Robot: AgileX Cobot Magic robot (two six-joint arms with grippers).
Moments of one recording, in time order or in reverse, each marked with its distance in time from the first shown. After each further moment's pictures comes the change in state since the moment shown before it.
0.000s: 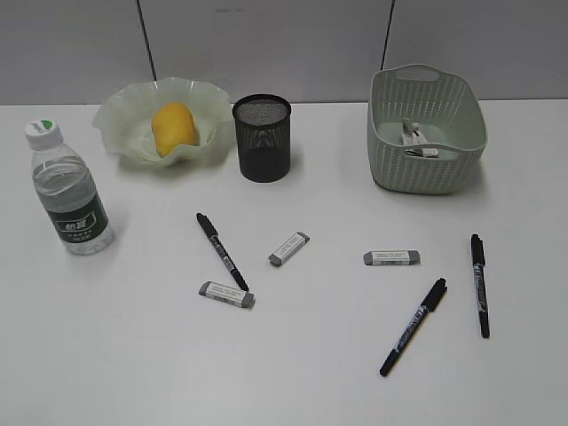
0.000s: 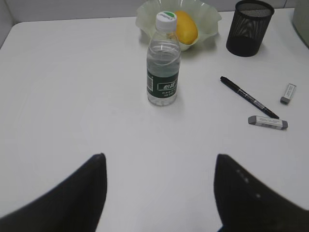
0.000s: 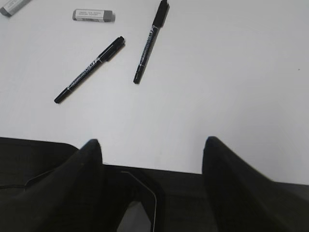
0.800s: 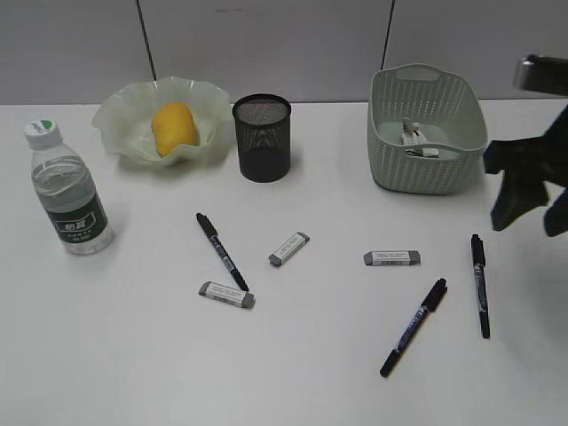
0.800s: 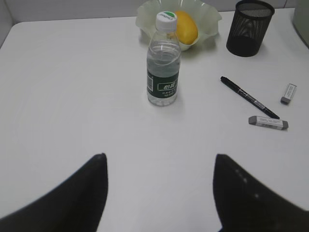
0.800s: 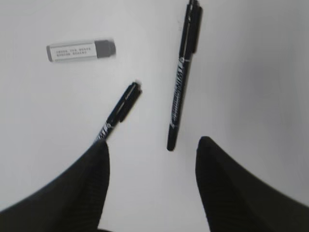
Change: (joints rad) left arm 0.000 0.000 0.000 0.000 0.000 0.000; right arm 0.092 0.943 -0.316 0.022 -0.204 0.239
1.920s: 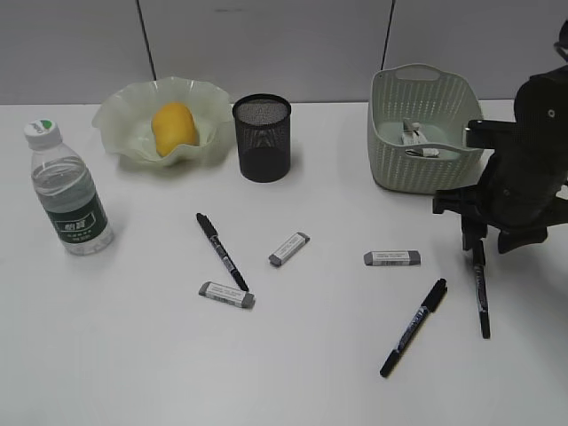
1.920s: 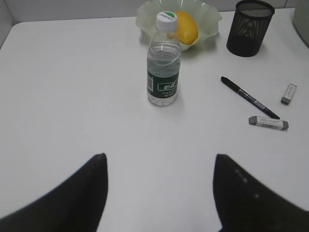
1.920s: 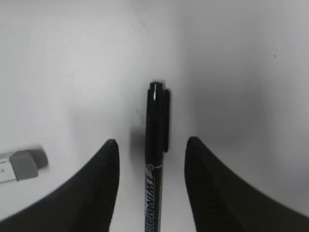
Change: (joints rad) left arm 0.000 0.000 0.000 0.000 -0.001 0.000; right arm 0.033 0.317 0.000 -0.290 -0.315 0.335
